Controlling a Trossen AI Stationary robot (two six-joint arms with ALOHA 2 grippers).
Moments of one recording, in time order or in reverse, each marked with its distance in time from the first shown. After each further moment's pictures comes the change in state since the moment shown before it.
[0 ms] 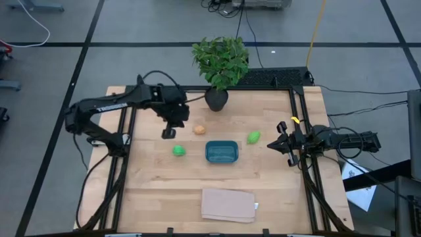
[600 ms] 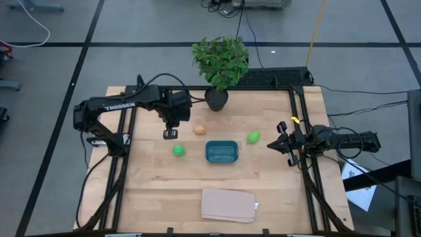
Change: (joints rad) left arm -0.052 0.090 0.130 -0.214 -0.164 -0.124; right arm 0.000 0.000 0.000 0.000 0.002 -0.004
